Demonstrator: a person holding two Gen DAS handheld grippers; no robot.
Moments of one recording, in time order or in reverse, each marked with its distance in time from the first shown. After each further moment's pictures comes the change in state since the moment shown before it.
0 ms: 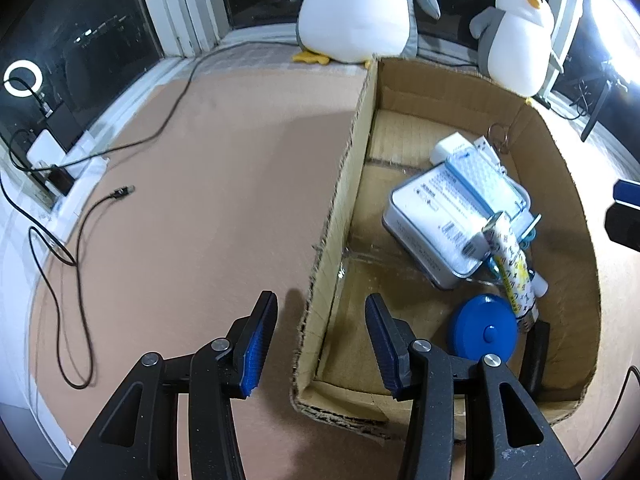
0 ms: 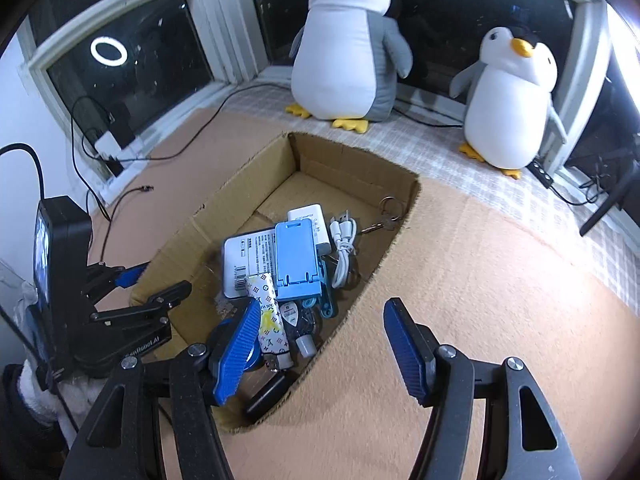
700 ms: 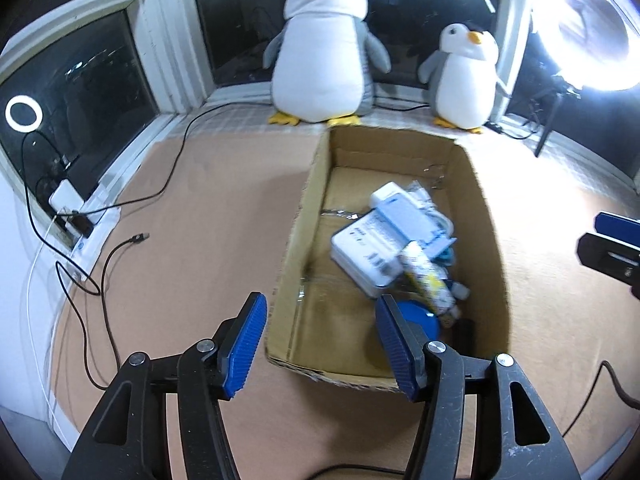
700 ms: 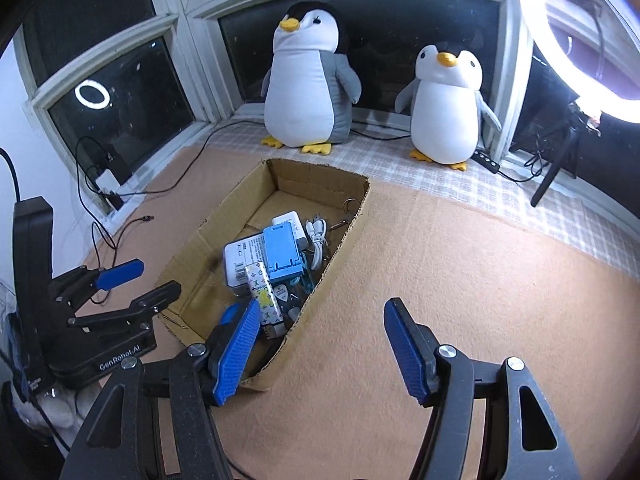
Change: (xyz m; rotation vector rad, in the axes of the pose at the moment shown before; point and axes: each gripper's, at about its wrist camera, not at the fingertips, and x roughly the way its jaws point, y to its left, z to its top) left arm -0.088 -0.027 -0.005 0.069 -0.143 -0.046; right arm -0.064 -0.006 -0.038 0.116 -0.118 -0.054
